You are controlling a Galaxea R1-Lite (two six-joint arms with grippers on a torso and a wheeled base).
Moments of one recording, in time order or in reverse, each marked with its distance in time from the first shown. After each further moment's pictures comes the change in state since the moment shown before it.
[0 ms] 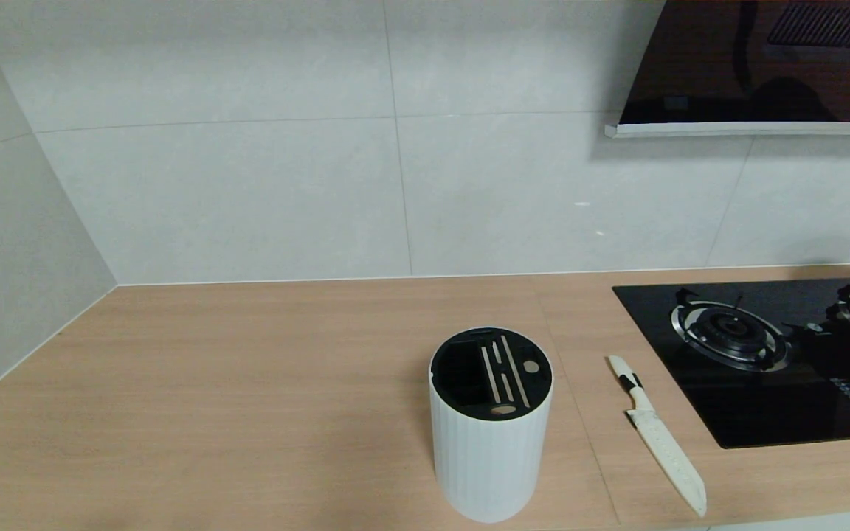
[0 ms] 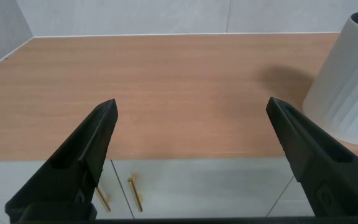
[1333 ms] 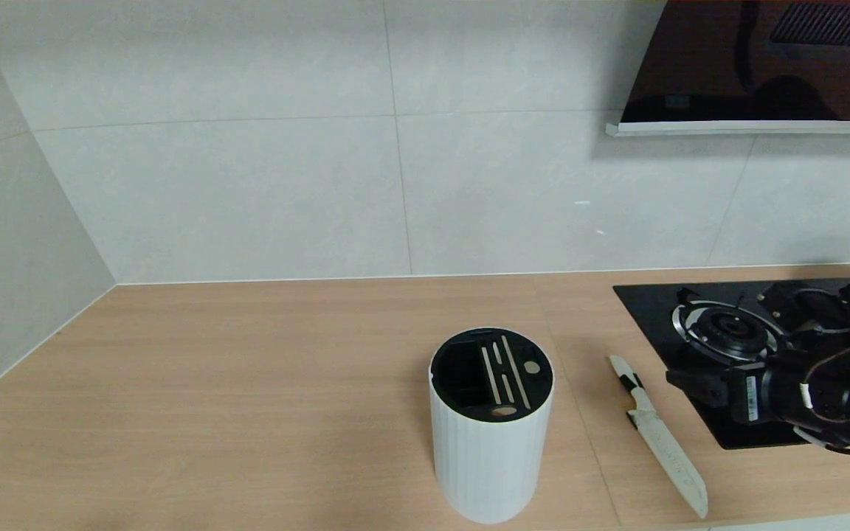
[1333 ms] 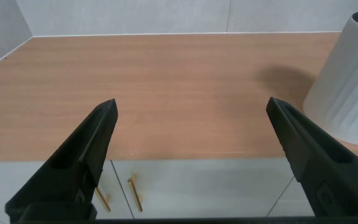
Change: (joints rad) left arm 0.000 0.000 0.000 0.000 0.000 0.000; right arm 0.180 1.463 -0.347 -0.545 -0.019 0.007
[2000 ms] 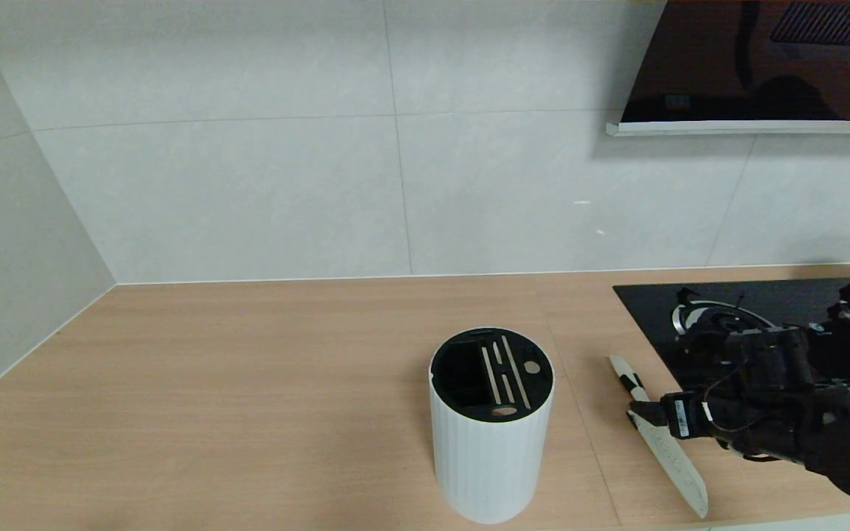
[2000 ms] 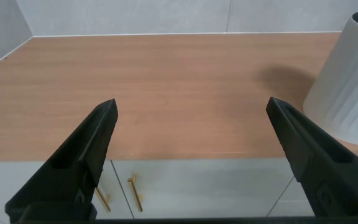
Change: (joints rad) left arm 0.000 0.000 0.000 0.000 0.000 0.000; right arm 0.009 0.419 -0.013 -0.257 -0.119 0.001
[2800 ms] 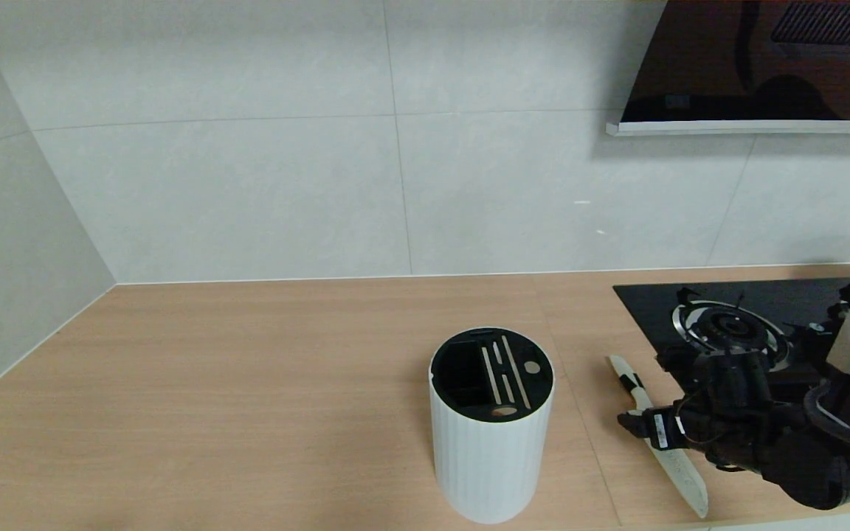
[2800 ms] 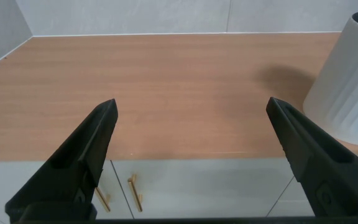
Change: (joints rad) left arm 0.000 0.000 0.000 0.000 0.000 -0.001; right arm 0.001 0.202 -0.013 -0.171 -0.024 0.000
